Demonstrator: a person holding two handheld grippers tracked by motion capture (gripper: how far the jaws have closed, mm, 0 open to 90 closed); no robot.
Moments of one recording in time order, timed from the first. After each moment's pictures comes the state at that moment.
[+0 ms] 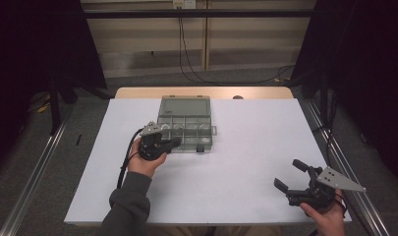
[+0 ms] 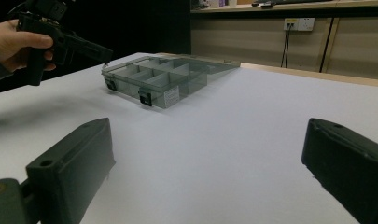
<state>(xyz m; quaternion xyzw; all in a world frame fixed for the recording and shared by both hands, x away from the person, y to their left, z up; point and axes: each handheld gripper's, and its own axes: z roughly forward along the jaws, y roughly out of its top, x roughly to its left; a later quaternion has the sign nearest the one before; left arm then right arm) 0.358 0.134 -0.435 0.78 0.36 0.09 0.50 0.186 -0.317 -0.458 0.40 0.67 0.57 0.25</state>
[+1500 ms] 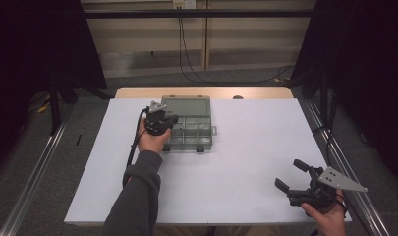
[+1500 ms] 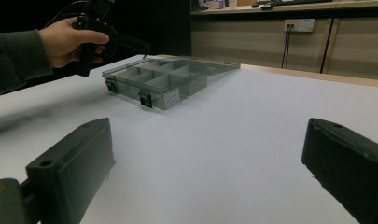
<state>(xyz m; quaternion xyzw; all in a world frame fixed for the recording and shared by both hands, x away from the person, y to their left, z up) 0.434 0.120 -0.446 0.76 0.42 0.16 0.47 0.185 -0.319 -0.458 0.40 0.67 0.58 0.25</state>
